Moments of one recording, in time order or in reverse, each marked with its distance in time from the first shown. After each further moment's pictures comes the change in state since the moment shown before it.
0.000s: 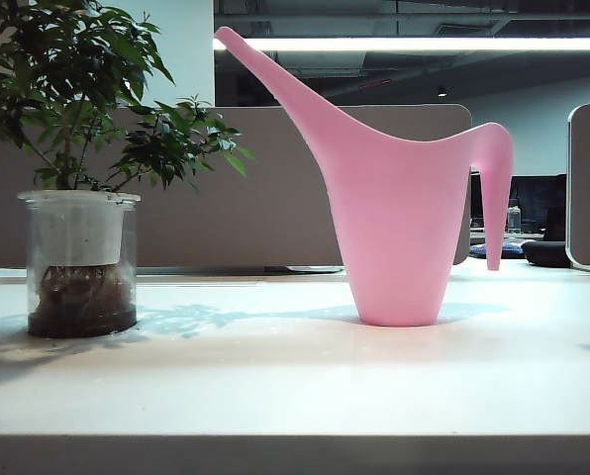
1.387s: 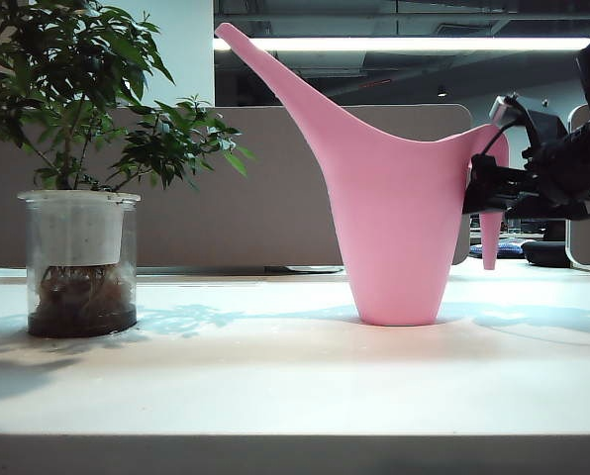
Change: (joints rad) left arm -0.096 -0.003 0.000 0.026 -0.072 0.055; right arm 0.002 0.689 -0.002 0.791 -0.356 -0.018
